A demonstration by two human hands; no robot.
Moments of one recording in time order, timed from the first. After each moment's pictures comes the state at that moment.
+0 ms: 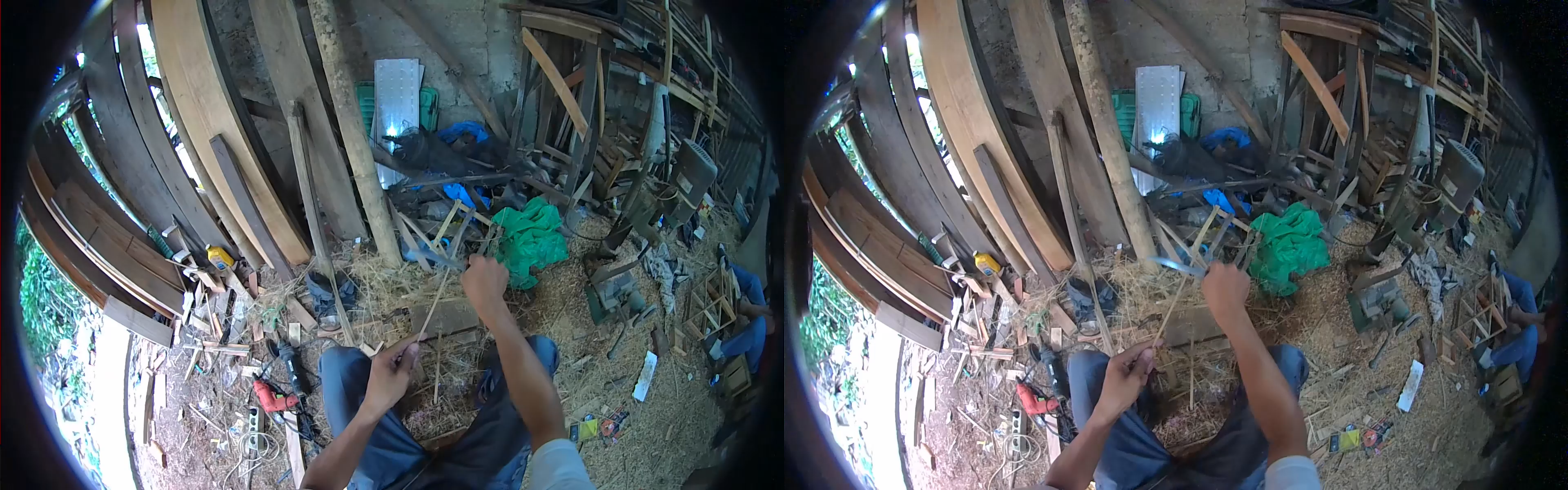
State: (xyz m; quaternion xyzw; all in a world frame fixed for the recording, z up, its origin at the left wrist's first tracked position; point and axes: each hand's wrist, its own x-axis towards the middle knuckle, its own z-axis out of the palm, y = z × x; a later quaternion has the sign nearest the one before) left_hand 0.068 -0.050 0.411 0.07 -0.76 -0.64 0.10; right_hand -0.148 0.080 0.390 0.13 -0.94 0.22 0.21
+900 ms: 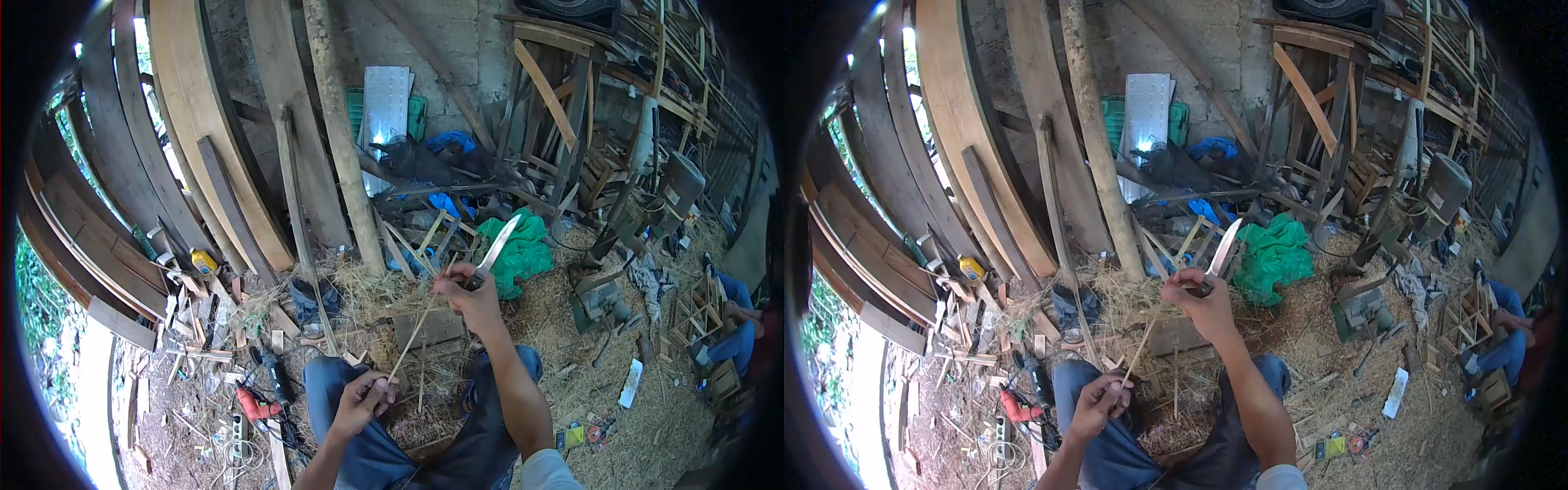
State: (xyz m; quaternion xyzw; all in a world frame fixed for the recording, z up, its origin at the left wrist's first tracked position) left_hand 0.104 -0.076 0.393 0.04 -0.62 -0.78 -0.01; right_hand -0.098 0.095 0.453 0.21 -0.52 0.82 -0.10
